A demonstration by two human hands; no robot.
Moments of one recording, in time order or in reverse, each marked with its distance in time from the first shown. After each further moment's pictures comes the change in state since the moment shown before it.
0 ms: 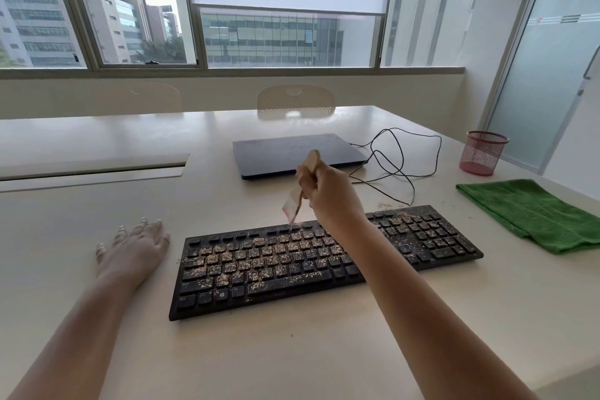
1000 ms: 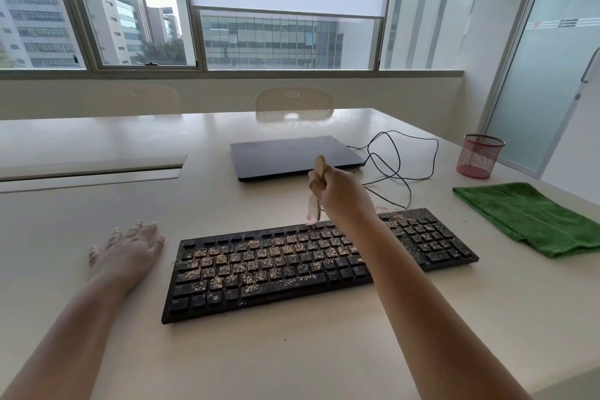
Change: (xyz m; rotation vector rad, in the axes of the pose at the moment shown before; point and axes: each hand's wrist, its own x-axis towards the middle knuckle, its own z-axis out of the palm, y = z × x) left_hand -0.001 -0.002 -0.001 0.002 -0.004 0.009; right_hand 0.010 0.023 -0.012 -0.215 -0.033 0.027
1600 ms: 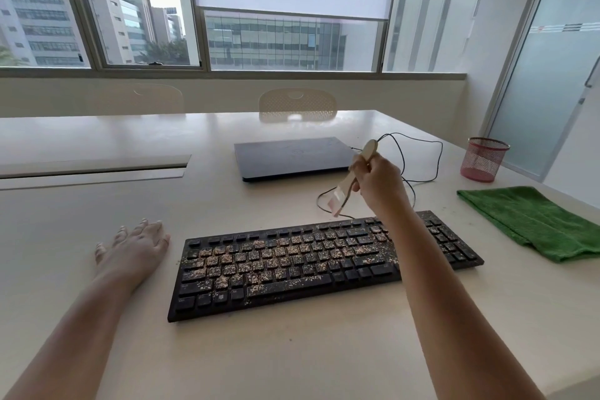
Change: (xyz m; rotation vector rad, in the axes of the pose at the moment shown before) left_hand 0.001 0.001 0.000 -0.014 -0.006 -0.008; right_hand 0.013 0.030 -0.024 0.203 0.160 0.185
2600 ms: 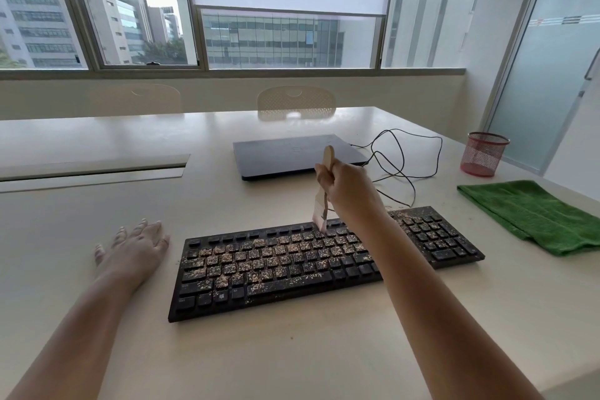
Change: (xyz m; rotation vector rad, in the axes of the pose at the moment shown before) left_hand -0.001 0.001 0.000 0.004 -0.002 -0.008; right_hand -0.026 -0.029 0.018 -0.132 -0.134 -0.200
